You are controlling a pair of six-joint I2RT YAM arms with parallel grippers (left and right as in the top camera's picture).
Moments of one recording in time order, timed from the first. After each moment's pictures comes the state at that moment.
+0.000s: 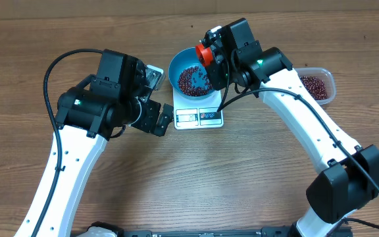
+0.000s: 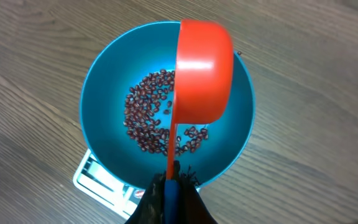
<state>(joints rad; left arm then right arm) -0.30 1.39 1.48 -1.20 0.19 0.06 0.46 1.83 1.68 -0.82 -0.07 -0.07</state>
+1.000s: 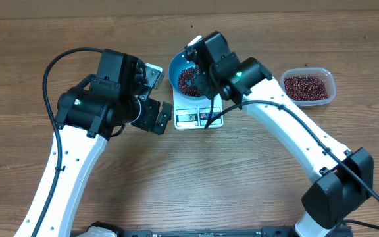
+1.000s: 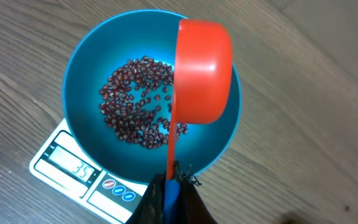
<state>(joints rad) -0.30 1.39 1.48 -1.18 0.16 0.06 0.58 1.83 1.69 -0.84 0.18 -0.17</state>
